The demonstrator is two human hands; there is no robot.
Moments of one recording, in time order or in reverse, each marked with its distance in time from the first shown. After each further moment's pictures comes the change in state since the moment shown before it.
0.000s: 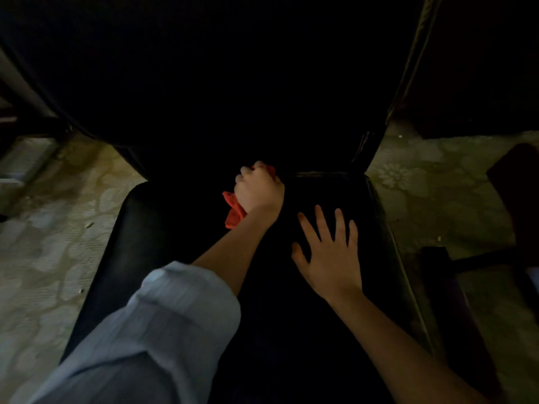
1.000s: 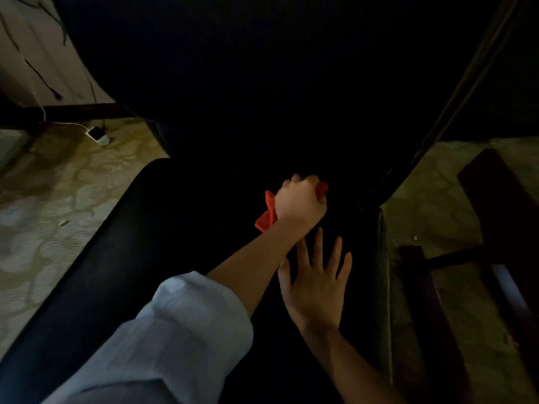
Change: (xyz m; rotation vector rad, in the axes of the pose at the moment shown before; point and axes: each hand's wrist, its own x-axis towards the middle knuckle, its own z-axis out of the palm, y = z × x) left_hand -0.046 0.050 0.021 -0.202 -0.165 0.466; right_hand -0.044 -0.014 0.005 -0.015 0.077 0.245
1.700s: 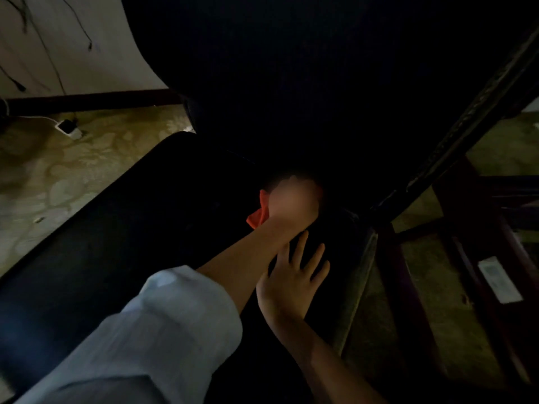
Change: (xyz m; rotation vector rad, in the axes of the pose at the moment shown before) left_hand -0.043 0.033 0.003 0.122 -0.146 0.111; right_hand -0.042 -0.019 -0.033 0.089 -0.274 0.244
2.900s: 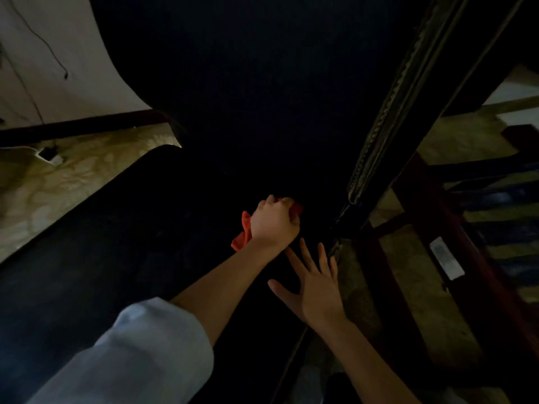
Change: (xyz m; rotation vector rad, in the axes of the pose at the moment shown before) left_hand -0.023 0.042 0.024 -0.060 0.004 -0.069; right_hand 0.005 0.120 -0.032 0.176 -0.203 -0.291
